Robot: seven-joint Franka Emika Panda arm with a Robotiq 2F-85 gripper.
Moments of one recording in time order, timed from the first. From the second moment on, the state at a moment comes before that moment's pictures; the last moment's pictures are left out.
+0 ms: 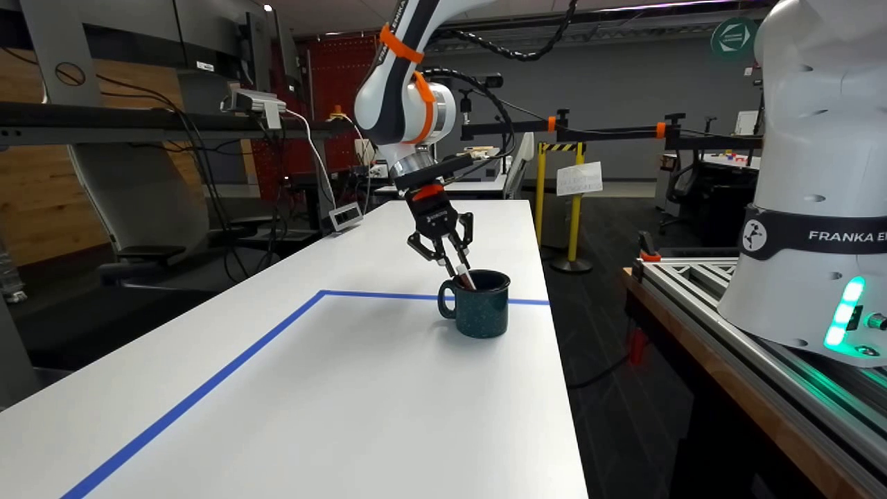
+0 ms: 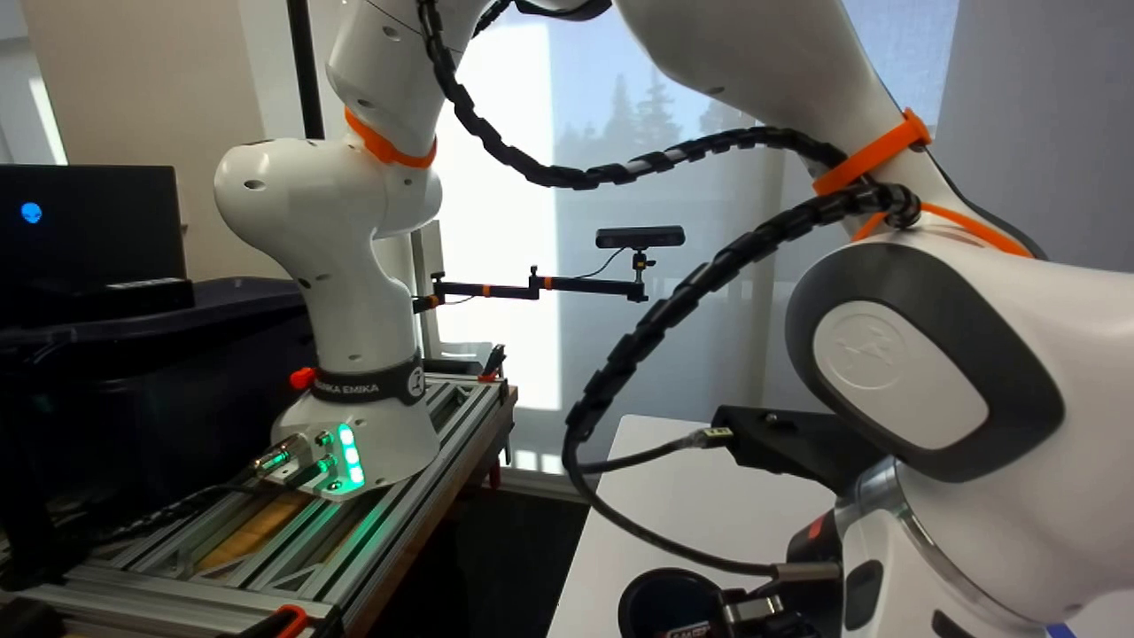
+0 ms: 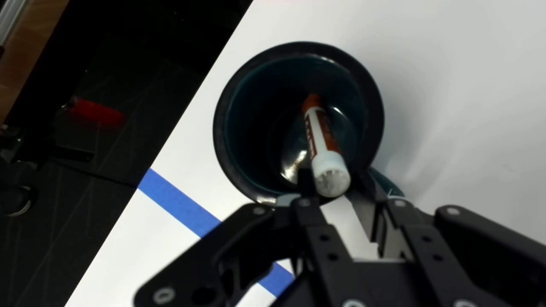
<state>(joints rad) -0.20 0.58 -0.28 -1.98 0.25 1.98 0.48</state>
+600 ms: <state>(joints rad) -0.20 0.58 -0.28 -1.98 0.25 2.00 0.48</state>
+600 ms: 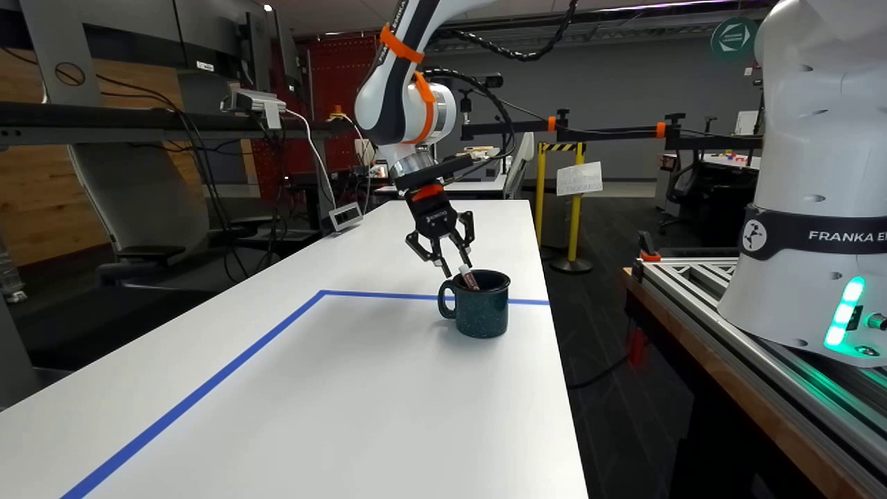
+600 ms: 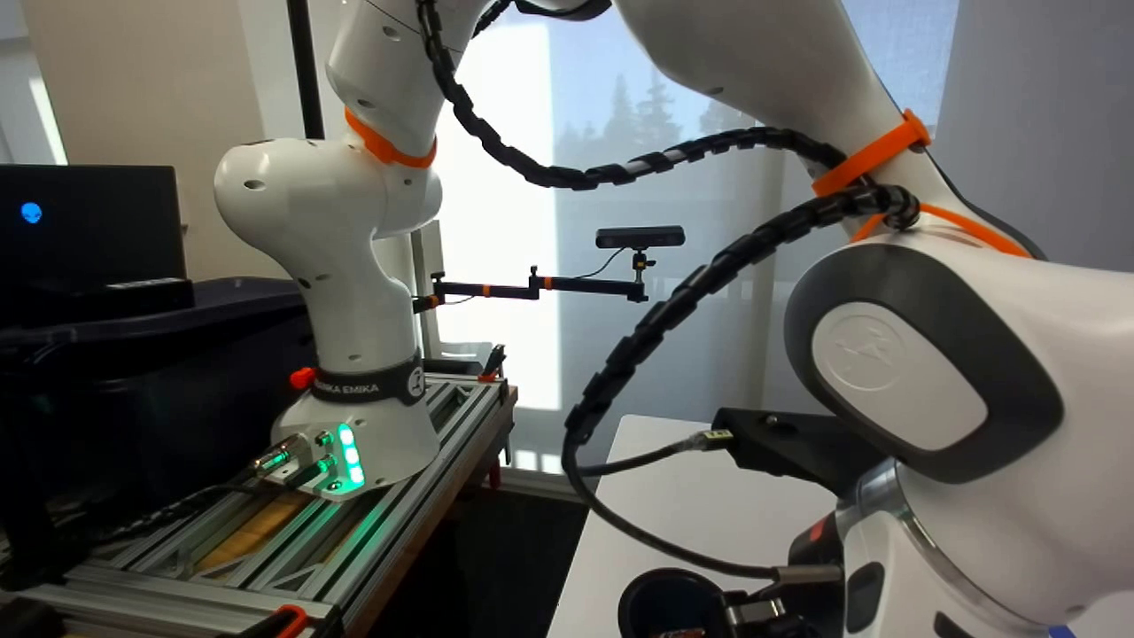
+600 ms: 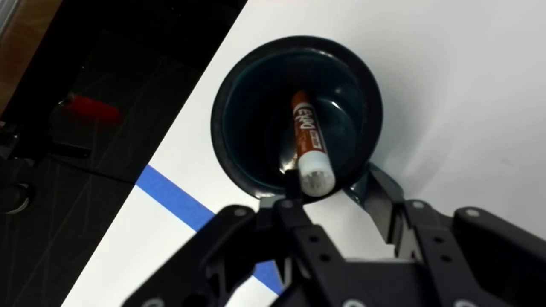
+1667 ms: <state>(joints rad) -0.20 0.57 -0.26 -1.99 0.25 2.01 0.48</state>
